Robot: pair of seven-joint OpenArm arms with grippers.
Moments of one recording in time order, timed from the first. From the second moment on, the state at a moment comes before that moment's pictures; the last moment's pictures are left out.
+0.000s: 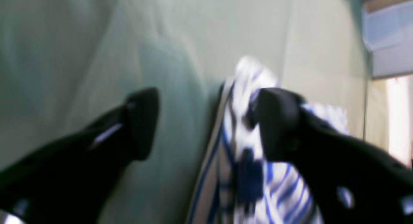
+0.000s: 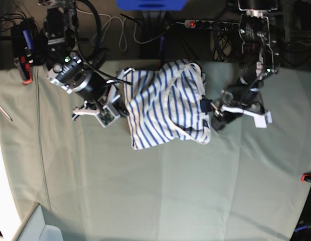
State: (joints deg) left arm 12.1 -4.8 -11.0 87.1 -42.9 -4.8 29.0; right arm -15.2 3.0 -0.6 102.9 -3.5 37.2 -29.4
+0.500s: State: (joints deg) left arm 13.6 -3.8 -1.2 84.7 -44.6 -5.1 29.4; right arm -15.5 3.0 -0.5 102.9 -3.5 37.2 -29.4
